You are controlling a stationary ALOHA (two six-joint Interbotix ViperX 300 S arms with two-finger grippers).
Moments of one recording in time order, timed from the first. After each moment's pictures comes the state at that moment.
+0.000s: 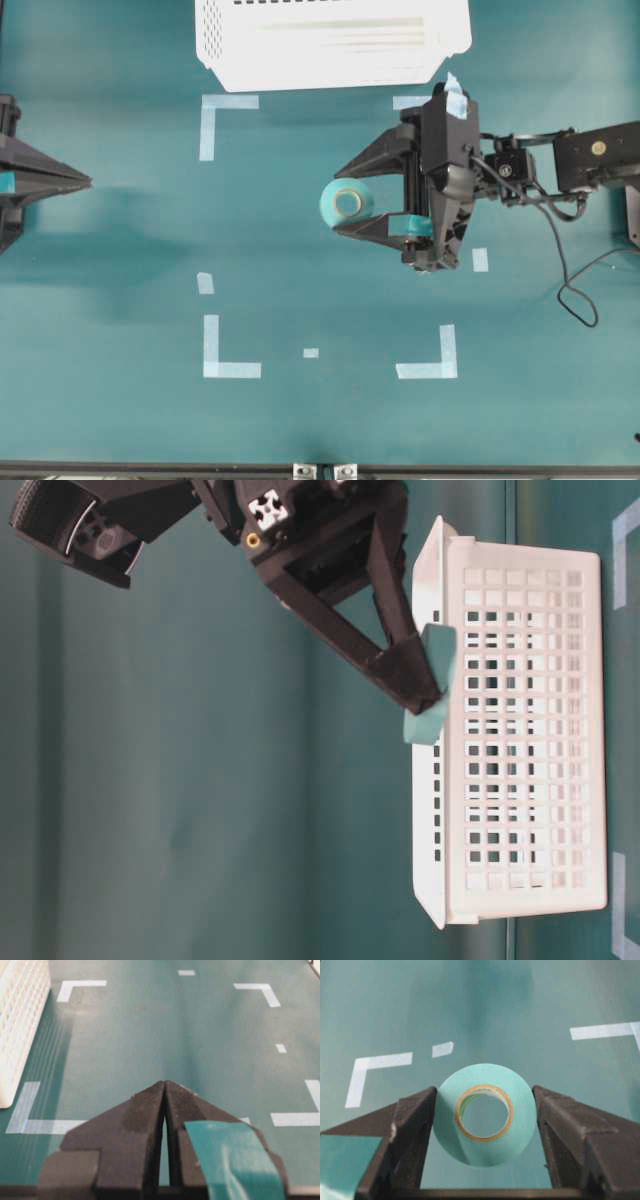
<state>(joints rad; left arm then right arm) -0.02 -1.37 1.53 -0.03 0.01 0.00 0.06 -0.15 0.73 -0.01 -0.18 0.34</state>
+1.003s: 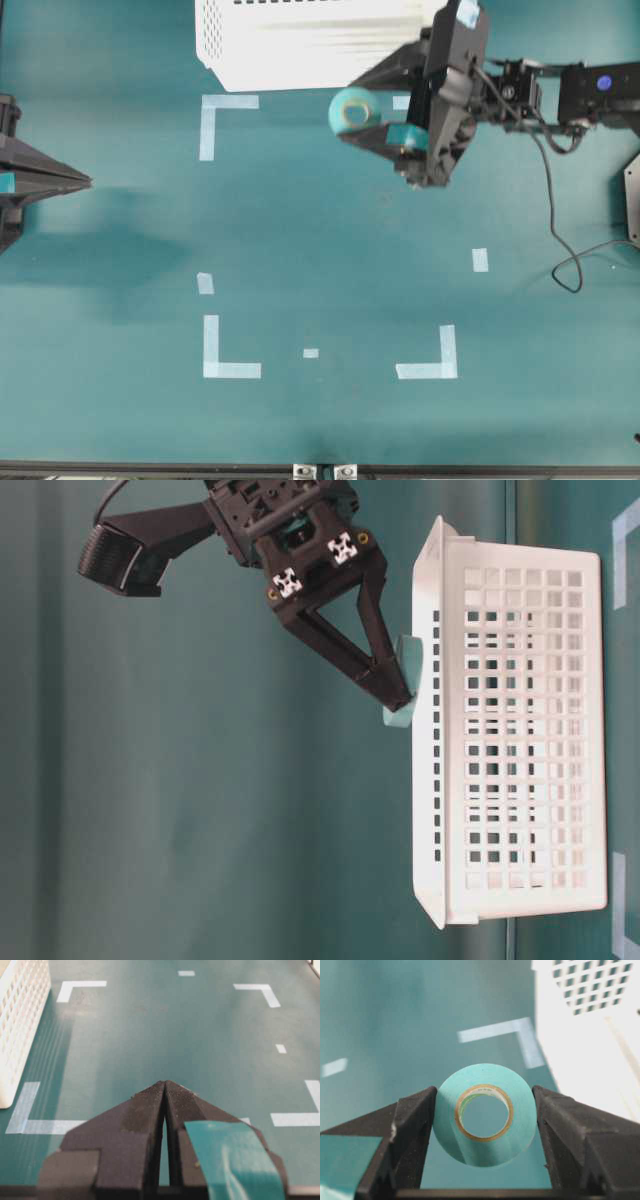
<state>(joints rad) -0.02 -1.37 1.53 -0.03 0.01 0.00 -0.18 -0.17 0.74 -0.07 -0.15 0.33</state>
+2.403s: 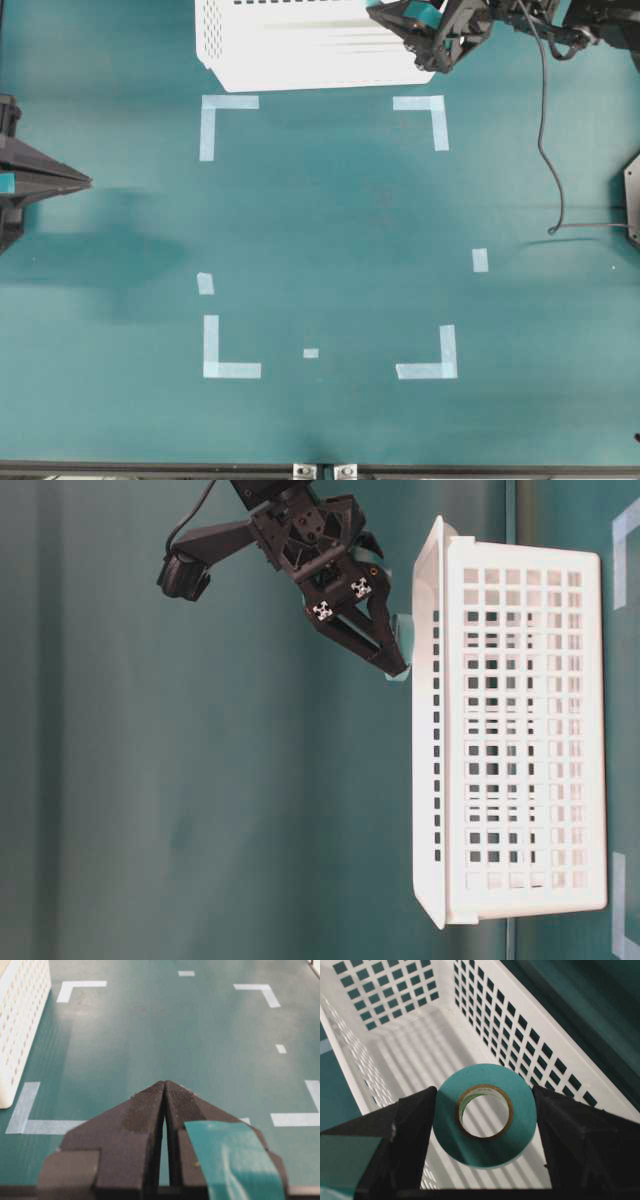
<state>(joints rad) -0.02 -1.37 1.53 -0.03 0.01 0.00 -0.48 -0.12 0.72 -0.12 -0.15 0.33</state>
